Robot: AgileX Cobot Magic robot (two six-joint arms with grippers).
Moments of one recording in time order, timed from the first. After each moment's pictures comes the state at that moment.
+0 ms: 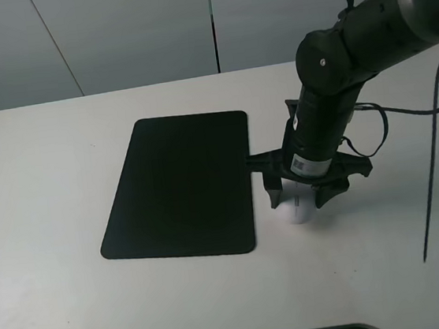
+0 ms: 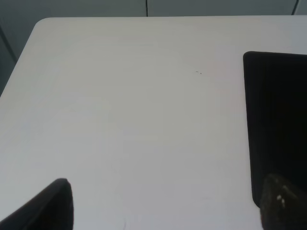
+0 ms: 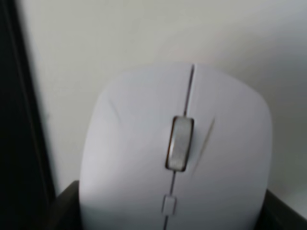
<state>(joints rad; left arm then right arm) 0.09 0.00 -0.51 -0.02 1.08 0.00 0.60 1.88 -0.95 0.15 0.72 0.61</state>
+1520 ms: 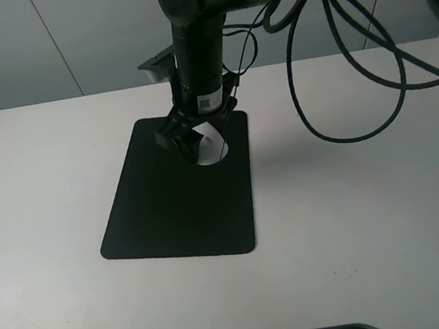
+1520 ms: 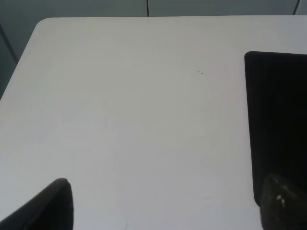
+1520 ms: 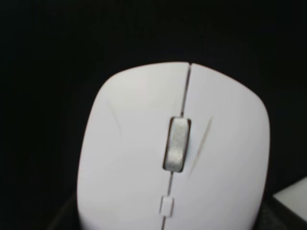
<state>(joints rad) 0.09 0.00 -0.51 -0.02 1.08 0.00 0.74 2.26 -1.81 0.07 1.15 -0.14</state>
